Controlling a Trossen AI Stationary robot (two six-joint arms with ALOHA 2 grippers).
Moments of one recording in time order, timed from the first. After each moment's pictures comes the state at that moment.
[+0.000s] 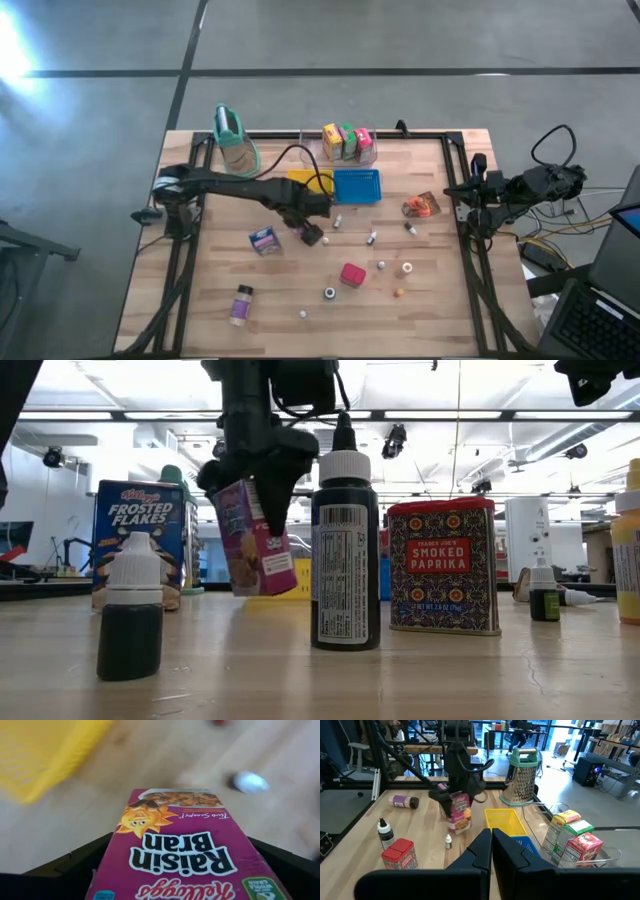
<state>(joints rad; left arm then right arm) 0.01 1.83 1.46 -1.01 -0.04 -0.74 0.42 0.16 0.71 -0.77 0.50 0.09</state>
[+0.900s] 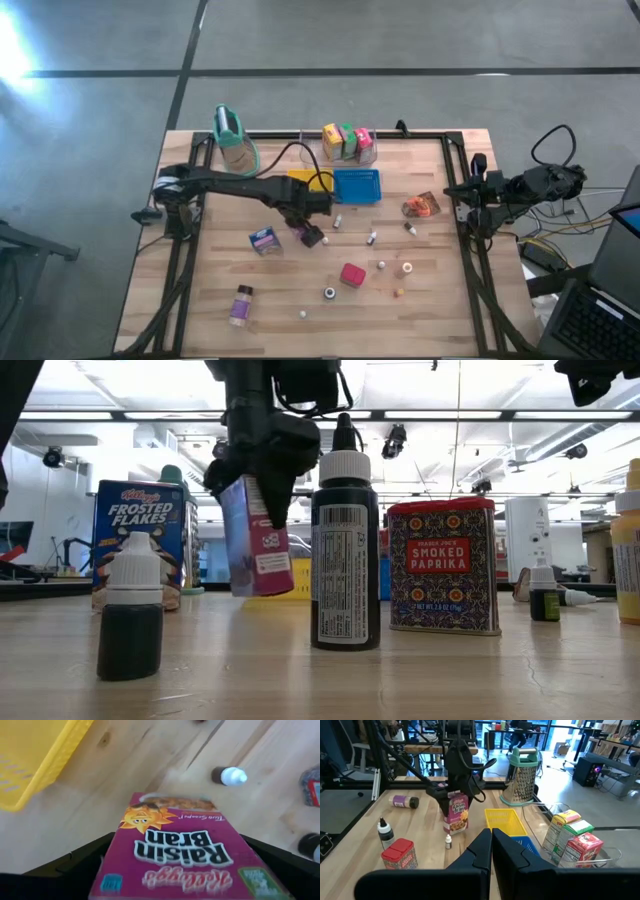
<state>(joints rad) 0.01 1.83 1.48 -1.02 0.04 -0.66 0.42 0.16 0.71 -0.77 0.50 0.09</state>
